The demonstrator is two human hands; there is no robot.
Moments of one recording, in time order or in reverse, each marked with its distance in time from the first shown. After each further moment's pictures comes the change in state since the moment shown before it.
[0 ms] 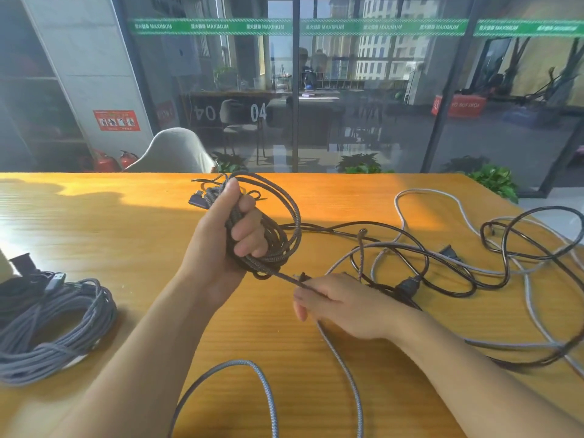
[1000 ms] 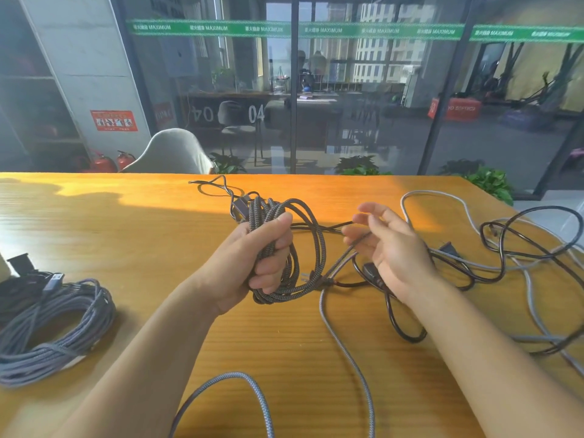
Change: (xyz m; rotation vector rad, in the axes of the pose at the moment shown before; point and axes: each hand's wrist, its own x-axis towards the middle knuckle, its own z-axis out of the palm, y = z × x) left_hand -0.006 -0.008 0.001 0.426 -0.268 -0.130; right_hand 0.008 0.033 -0.045 1.002 0.829 0.080
